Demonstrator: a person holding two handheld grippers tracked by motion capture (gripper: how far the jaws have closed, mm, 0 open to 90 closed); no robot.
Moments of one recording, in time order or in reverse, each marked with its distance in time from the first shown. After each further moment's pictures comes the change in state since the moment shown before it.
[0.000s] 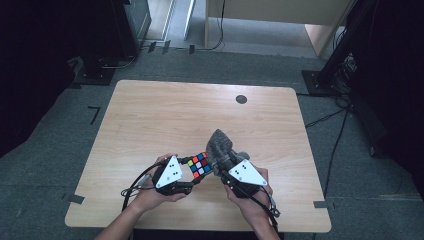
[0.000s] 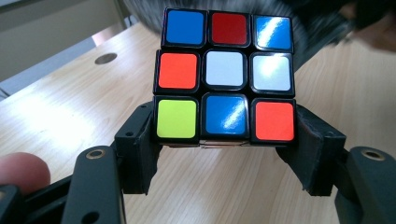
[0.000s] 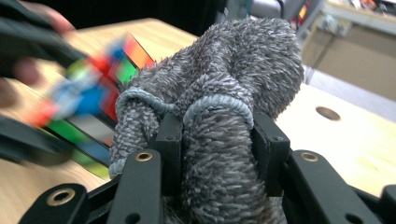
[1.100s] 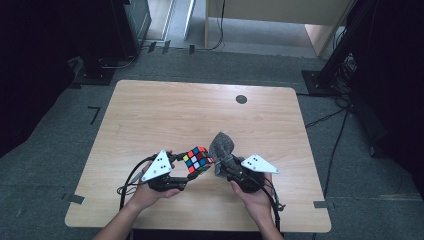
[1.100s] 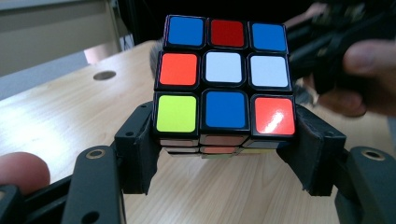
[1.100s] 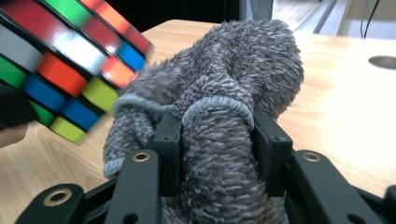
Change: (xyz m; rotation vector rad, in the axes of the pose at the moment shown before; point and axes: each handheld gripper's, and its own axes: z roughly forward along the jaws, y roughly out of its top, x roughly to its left) left arm 0.017 0.001 -0.015 -0.135 -0.049 -0.129; right arm -0.029 -0.023 0.014 0.020 0.162 0.279
